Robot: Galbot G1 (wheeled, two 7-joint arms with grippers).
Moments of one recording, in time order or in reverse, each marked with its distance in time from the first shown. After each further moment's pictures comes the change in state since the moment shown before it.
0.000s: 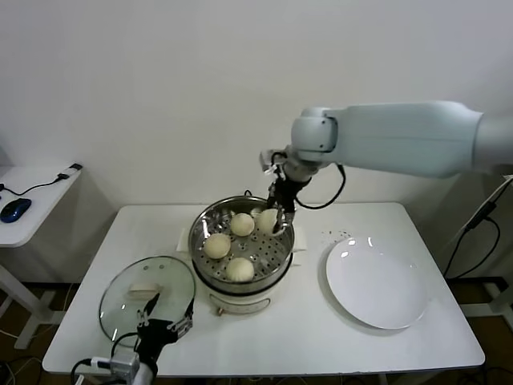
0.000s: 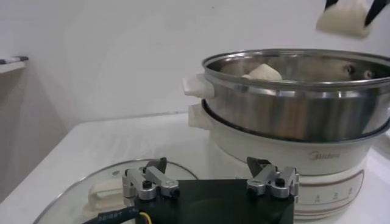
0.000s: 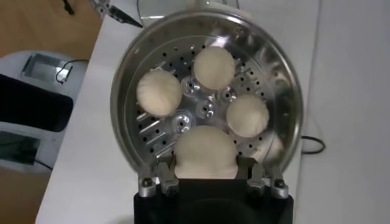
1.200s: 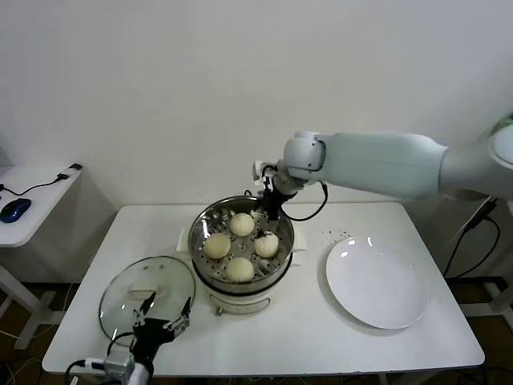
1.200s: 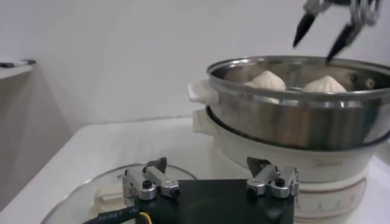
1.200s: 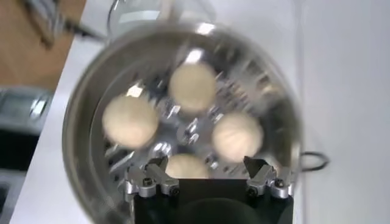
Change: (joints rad) left arm 0.012 0.006 -0.015 -0.022 -0.023 -0.005 -0.007; right arm -0.186 -0.057 0.206 -0.073 0.018 -0.002 0.123
